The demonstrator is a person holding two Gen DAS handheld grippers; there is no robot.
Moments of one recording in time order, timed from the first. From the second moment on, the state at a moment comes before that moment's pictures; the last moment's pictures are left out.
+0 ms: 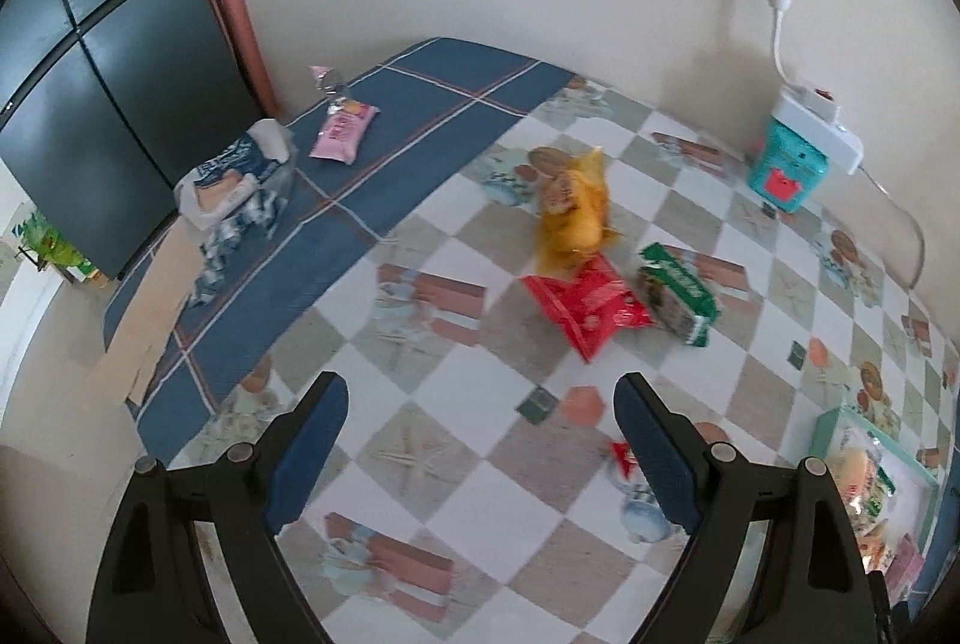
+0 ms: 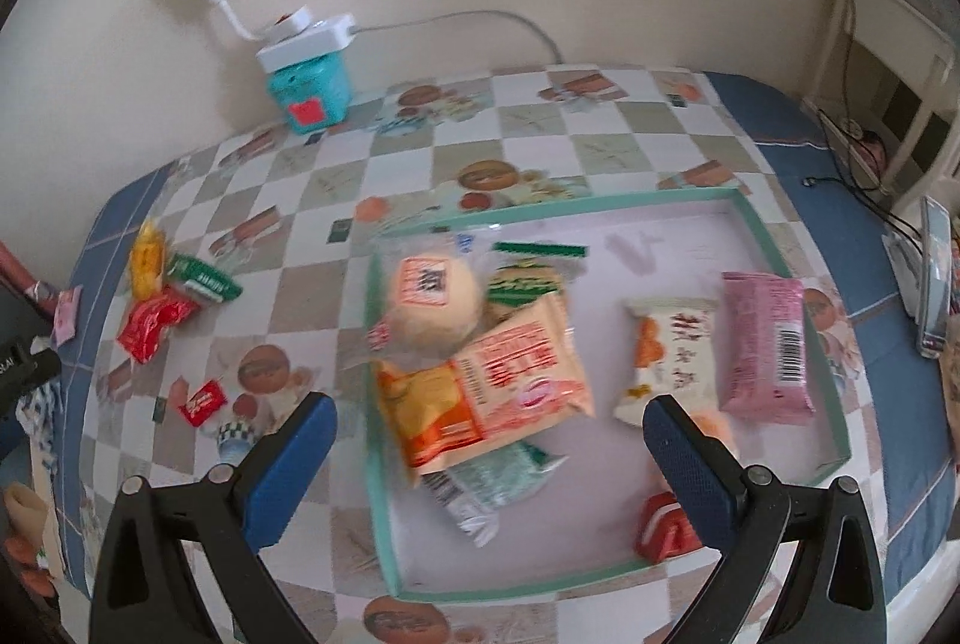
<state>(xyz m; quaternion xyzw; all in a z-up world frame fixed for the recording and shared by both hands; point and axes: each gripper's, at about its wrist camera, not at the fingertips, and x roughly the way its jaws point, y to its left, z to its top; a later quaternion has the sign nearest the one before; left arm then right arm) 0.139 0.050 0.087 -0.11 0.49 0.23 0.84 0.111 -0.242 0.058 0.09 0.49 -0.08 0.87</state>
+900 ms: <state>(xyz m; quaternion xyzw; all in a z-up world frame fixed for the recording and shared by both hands) 0.142 0.105 0.014 -0.15 0.57 0.22 0.78 0.122 -0.121 0.026 0.01 0.50 0.03 0.86</state>
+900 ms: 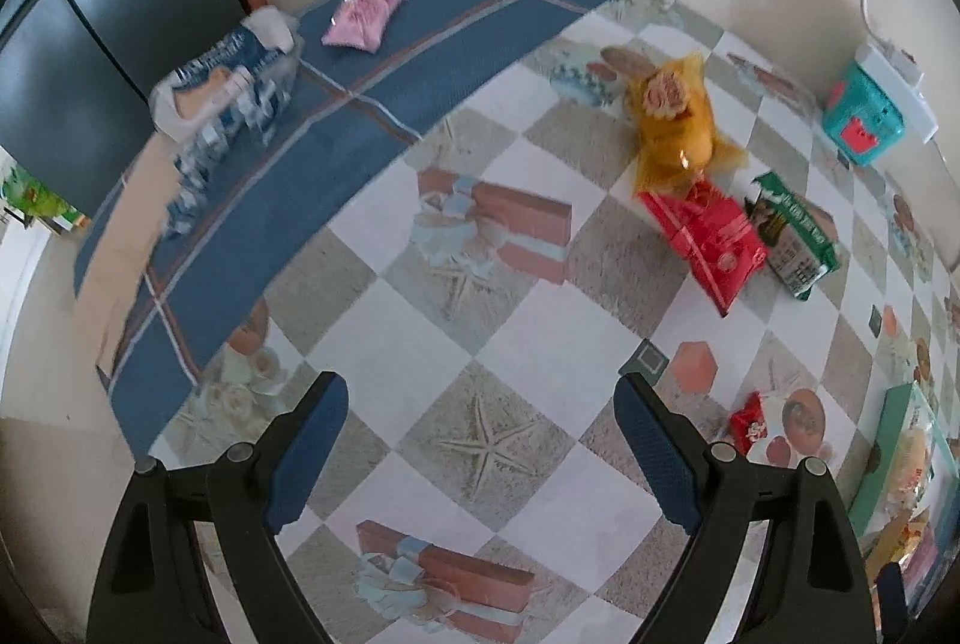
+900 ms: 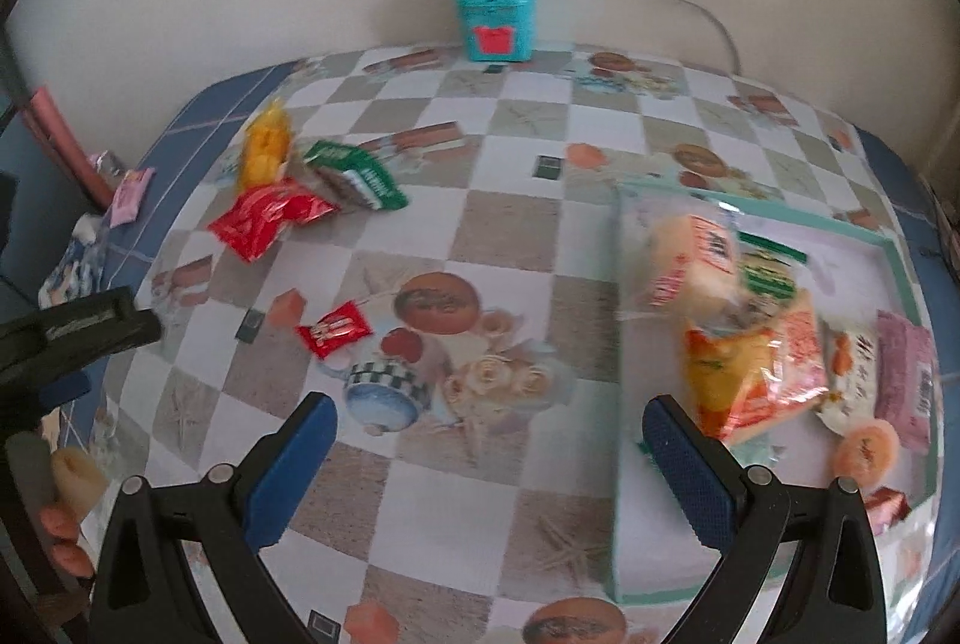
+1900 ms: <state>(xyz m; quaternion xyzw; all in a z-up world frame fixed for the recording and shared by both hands) 0.163 0.141 -0.007 -0.24 0.56 0.21 0.76 0.182 -0.051 -0.032 -0.02 0.53 0.13 0.84</state>
